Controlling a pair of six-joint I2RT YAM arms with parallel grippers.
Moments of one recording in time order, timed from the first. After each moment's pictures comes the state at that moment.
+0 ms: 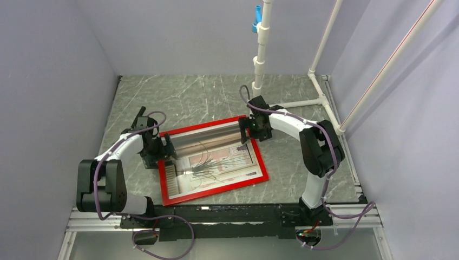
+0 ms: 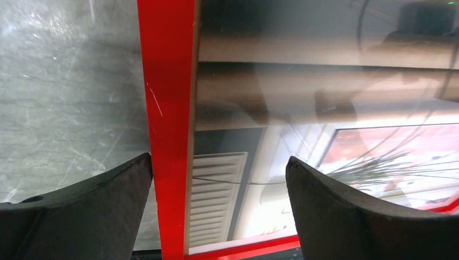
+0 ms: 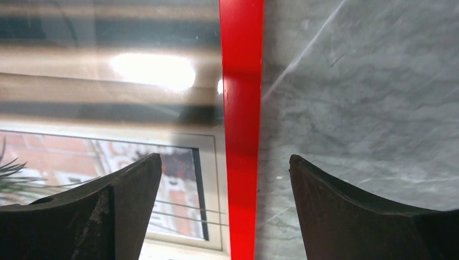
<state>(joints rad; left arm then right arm) -0.01 1.39 0.78 -0.69 0.16 -0.45 0.50 1.85 1.24 -0.56 -0.06 0.29</state>
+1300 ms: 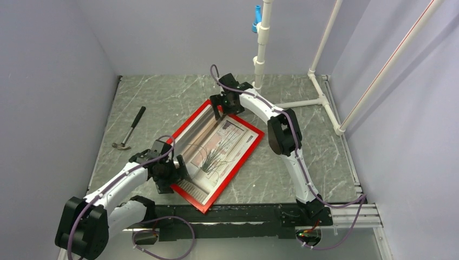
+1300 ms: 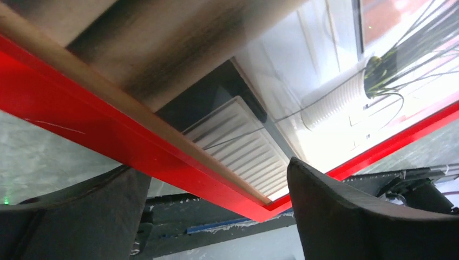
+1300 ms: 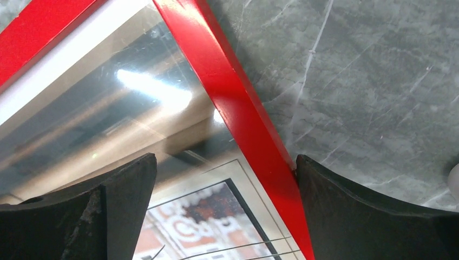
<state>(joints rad) -0.34 1.02 0.47 -0.72 0.23 -0.81 0.57 2.42 2.15 -0.78 -0.09 0.24</state>
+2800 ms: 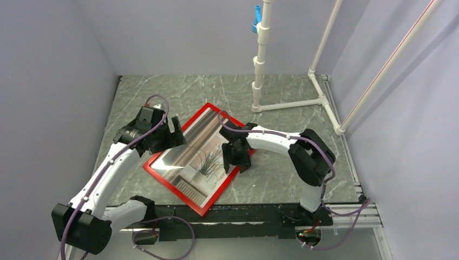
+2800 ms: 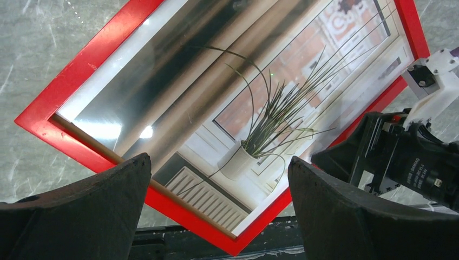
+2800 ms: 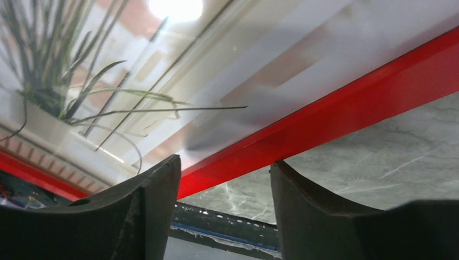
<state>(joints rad) -0.33 1.08 1.01 -0.87 0.01 -0.60 0.85 1.82 1.20 -0.75 -0.13 0.77</state>
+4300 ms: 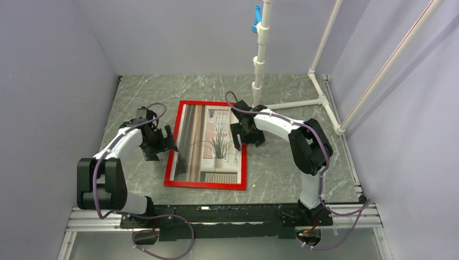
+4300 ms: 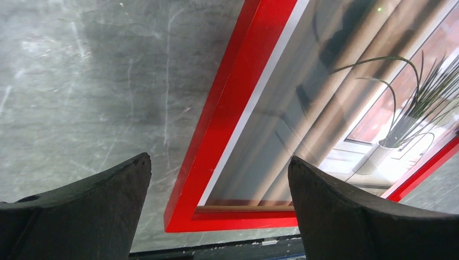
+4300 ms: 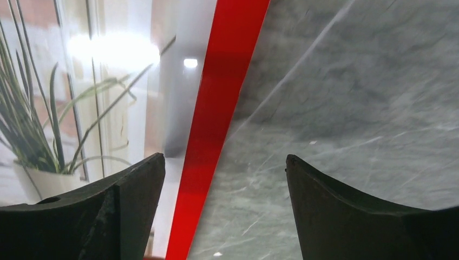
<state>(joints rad) -0.02 1.39 0.88 -0.73 0.18 -0.41 0.63 1.96 1.42 -0.80 0.12 0.41</state>
